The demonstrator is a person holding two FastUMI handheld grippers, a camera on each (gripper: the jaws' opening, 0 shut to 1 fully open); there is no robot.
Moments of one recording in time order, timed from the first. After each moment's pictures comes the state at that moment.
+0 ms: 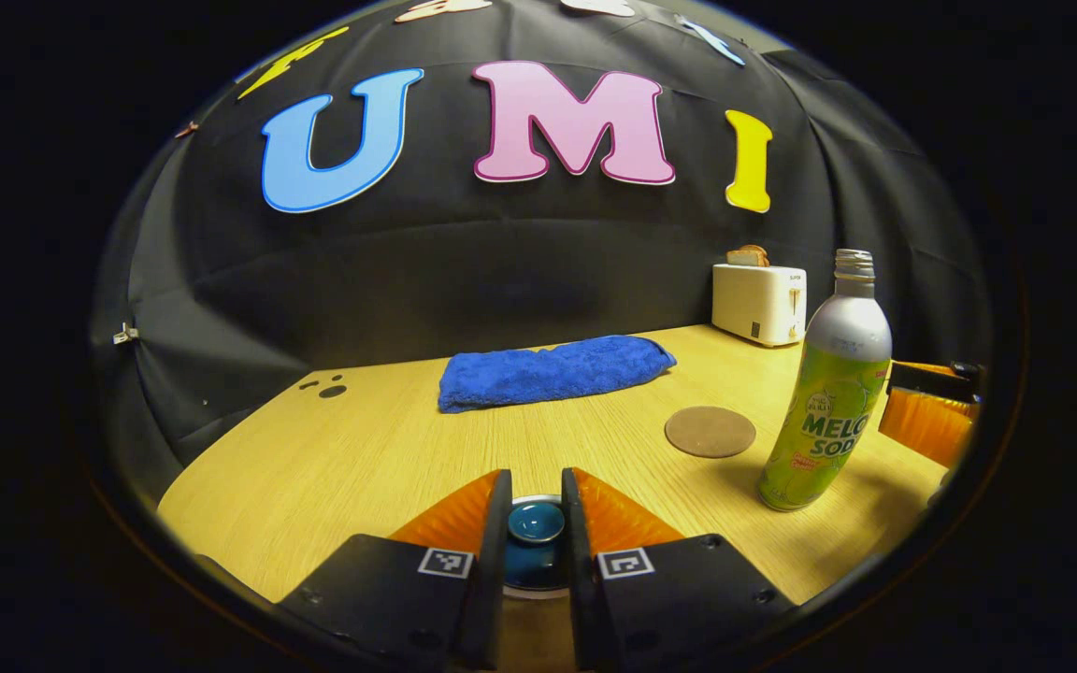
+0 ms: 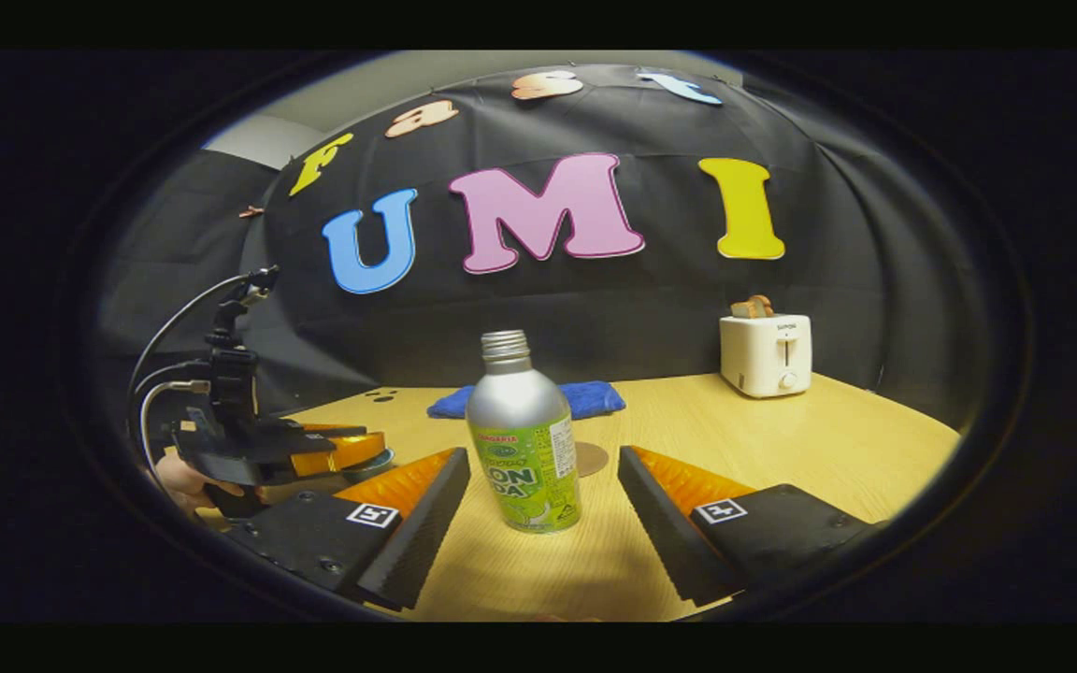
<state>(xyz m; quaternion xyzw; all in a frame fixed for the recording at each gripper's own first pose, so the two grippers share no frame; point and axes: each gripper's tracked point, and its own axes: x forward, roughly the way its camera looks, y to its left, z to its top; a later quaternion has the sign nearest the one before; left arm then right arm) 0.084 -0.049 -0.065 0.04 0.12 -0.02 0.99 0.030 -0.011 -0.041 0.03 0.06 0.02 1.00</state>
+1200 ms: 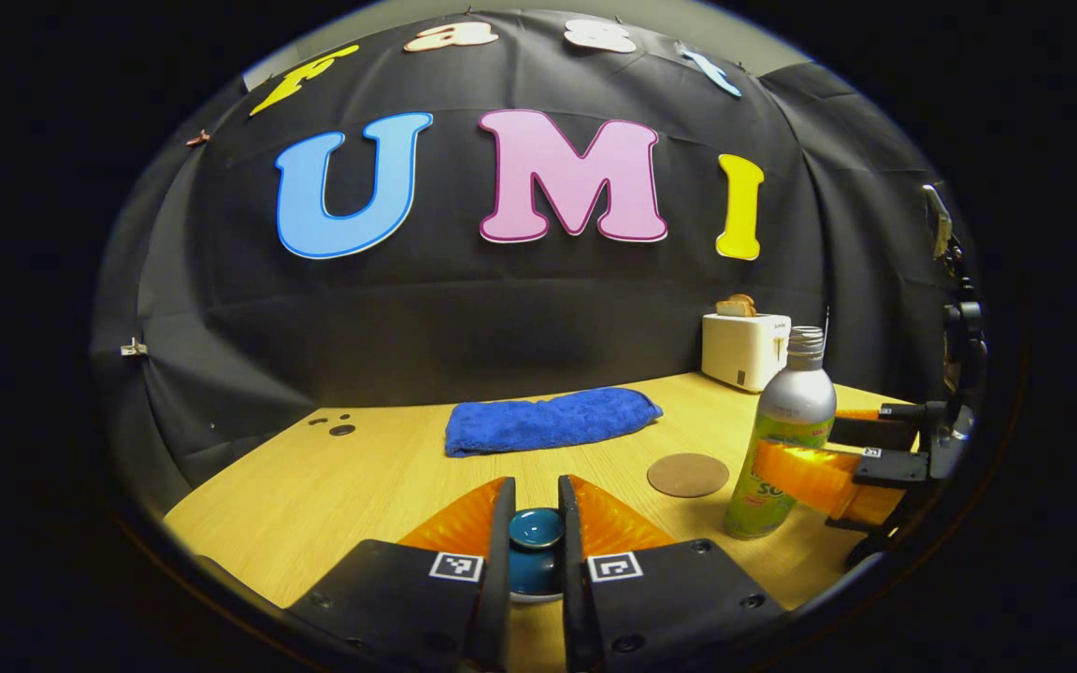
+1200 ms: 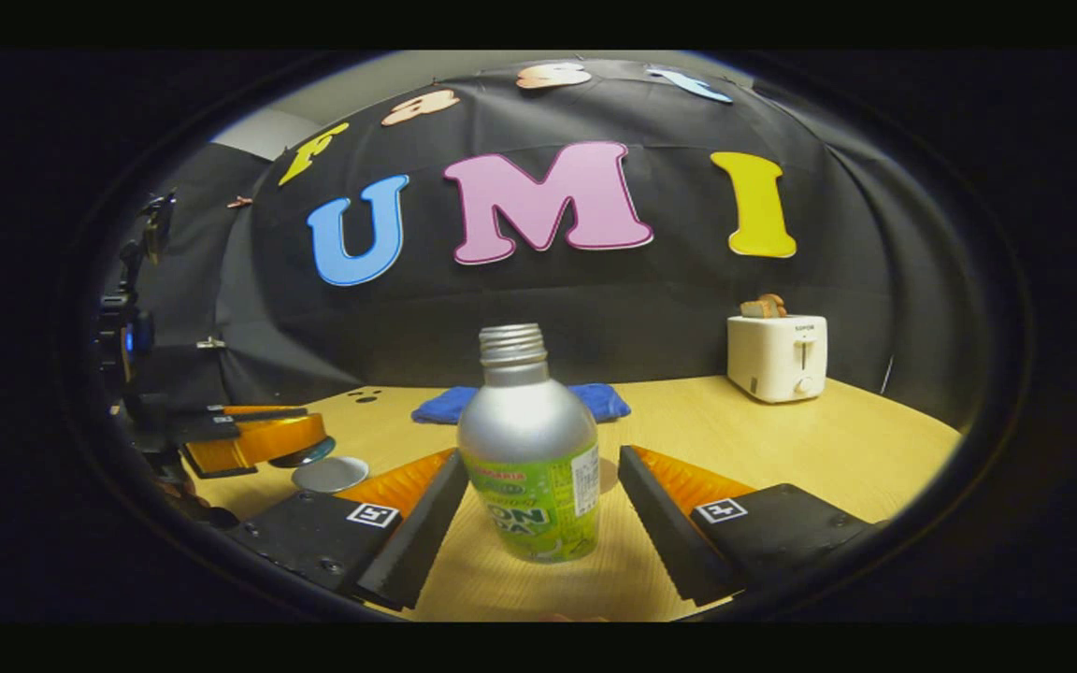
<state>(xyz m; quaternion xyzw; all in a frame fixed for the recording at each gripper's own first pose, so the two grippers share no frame) 0.059 -0.050 -0.013 0.03 0.04 -0.03 1.00 0.089 -0.004 -0.043 0.02 0.06 -0.01 1.00</state>
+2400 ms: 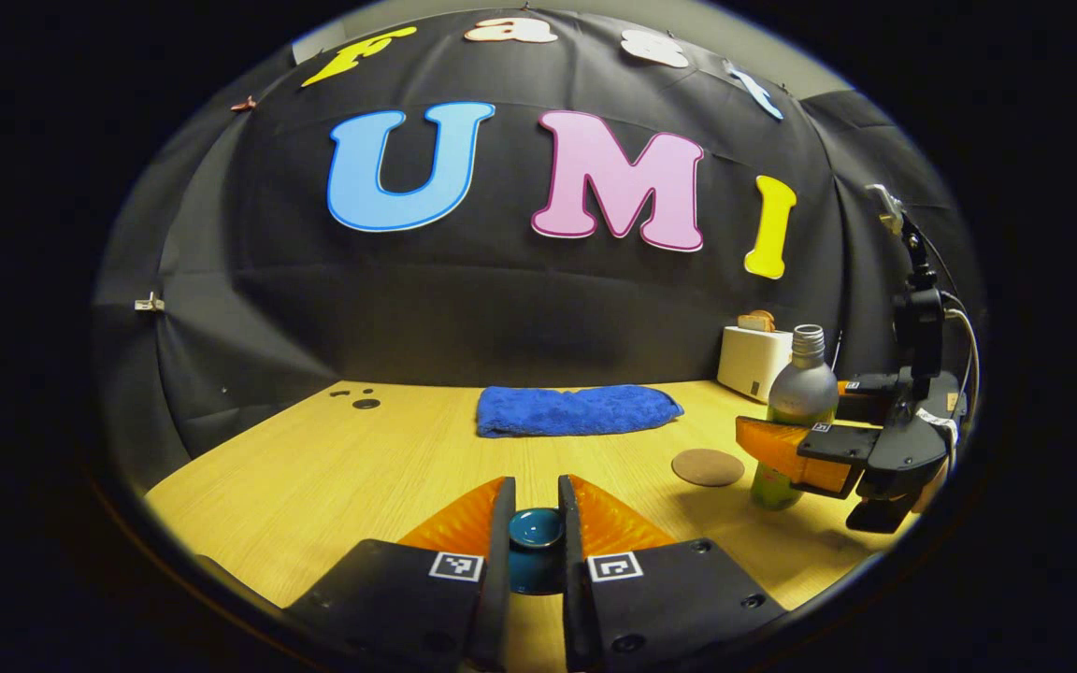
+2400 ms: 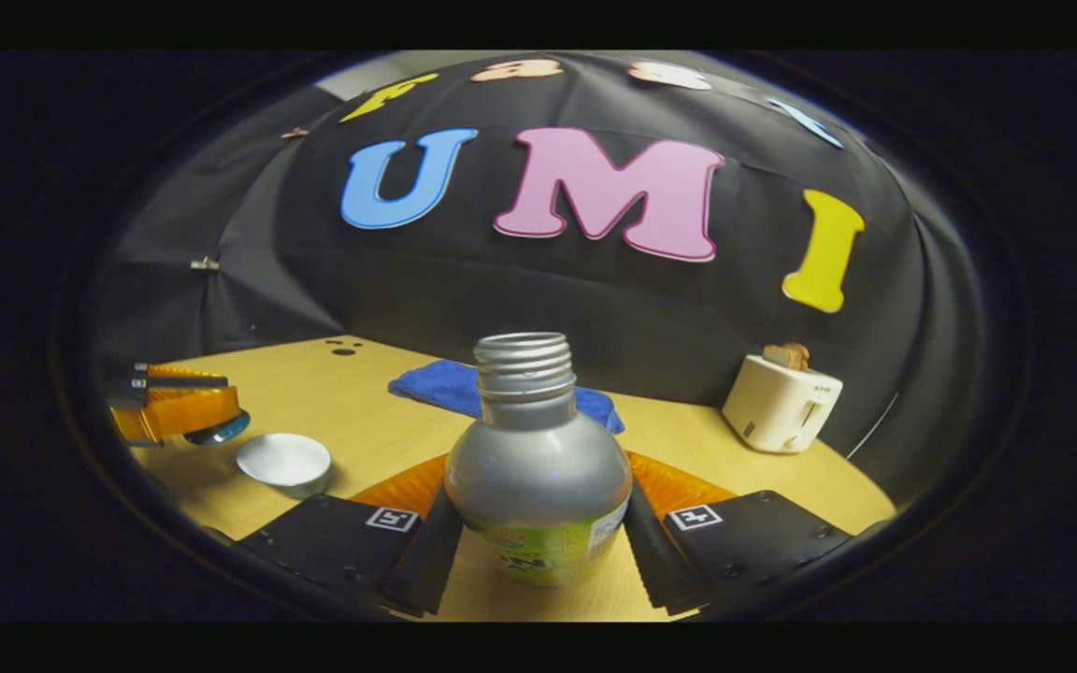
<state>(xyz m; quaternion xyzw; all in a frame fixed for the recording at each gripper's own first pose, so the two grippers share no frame) 0.034 0.001 -0.027 -0.02 0.05 -0.01 1.00 0.126 0.020 -0.036 -0.18 0.09 0.00 0.98</state>
